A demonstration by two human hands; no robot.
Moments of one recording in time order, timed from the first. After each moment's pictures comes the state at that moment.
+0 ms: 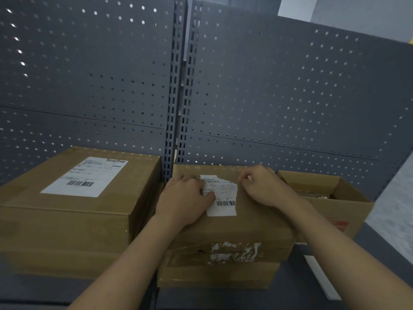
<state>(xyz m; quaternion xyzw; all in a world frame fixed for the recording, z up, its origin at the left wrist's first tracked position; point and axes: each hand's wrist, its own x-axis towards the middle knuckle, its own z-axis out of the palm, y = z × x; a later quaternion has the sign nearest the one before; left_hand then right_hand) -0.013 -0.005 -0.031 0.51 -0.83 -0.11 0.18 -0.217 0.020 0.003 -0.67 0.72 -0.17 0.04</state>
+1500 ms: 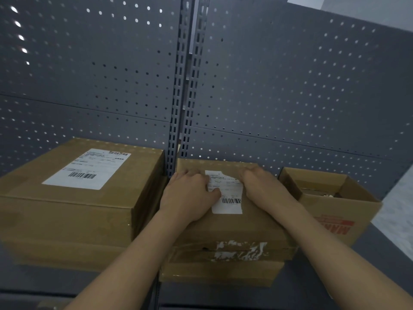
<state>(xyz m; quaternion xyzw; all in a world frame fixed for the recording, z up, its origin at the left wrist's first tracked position) -0.016 -0.003 -0.031 0.52 -0.83 -0.10 0.18 -0.200 0.012 -0.016 -0.70 0.70 -0.07 -0.13</state>
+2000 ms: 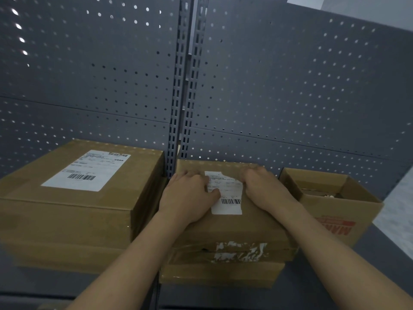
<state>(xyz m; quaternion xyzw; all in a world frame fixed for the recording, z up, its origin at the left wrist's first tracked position) -0.015 -0.003 -0.030 0.52 -0.83 -0.11 0.18 -0.204 0.008 -0.016 -0.69 0.71 -0.08 -0.10</state>
